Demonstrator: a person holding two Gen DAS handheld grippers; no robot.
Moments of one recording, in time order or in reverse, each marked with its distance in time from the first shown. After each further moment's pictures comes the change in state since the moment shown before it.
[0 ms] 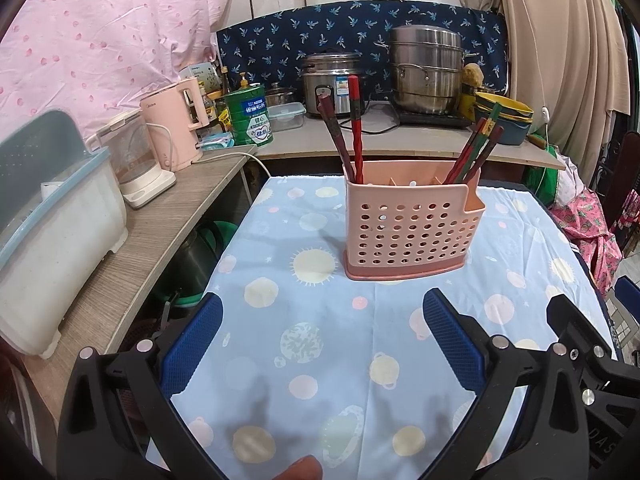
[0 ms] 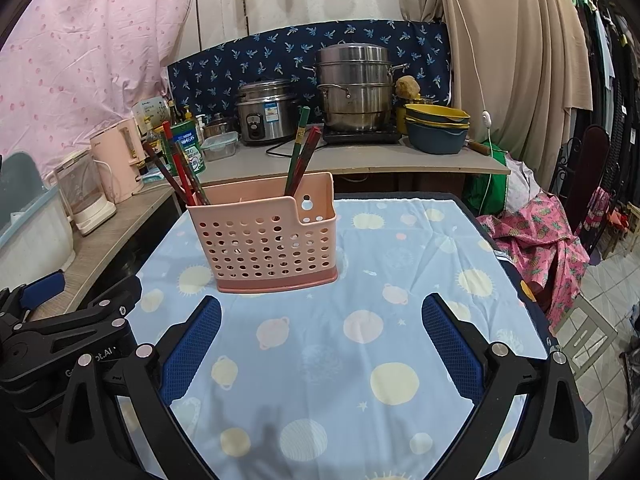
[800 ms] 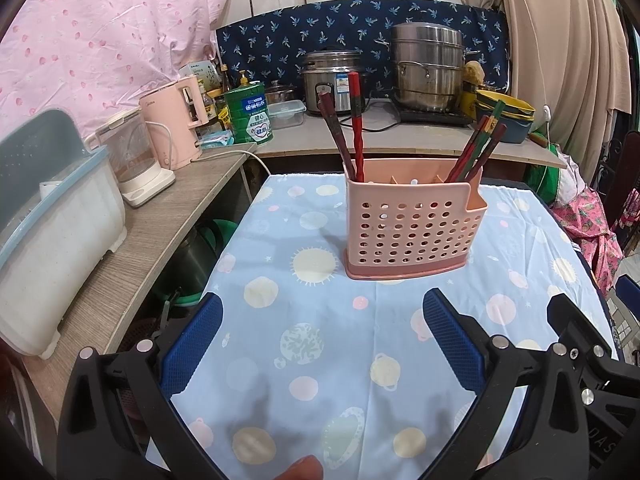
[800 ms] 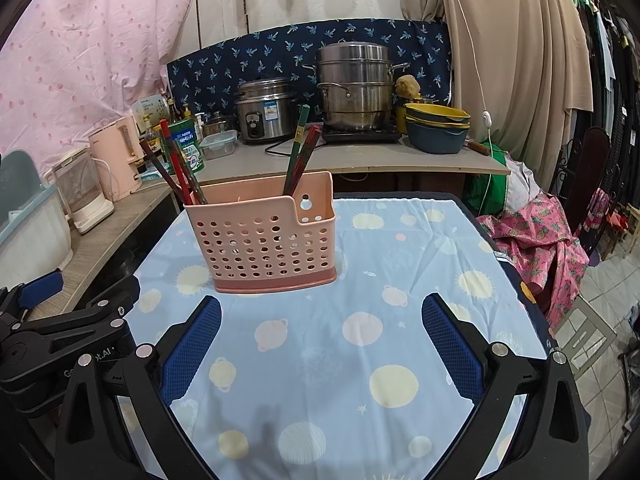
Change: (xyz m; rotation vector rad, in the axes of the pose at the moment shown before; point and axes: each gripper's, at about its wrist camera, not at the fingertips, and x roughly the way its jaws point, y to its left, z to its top) left arm 0.000 0.002 0.001 0.000 0.005 -0.002; right arm 0.004 0.001 -0.002 -0.004 0.005 -0.003
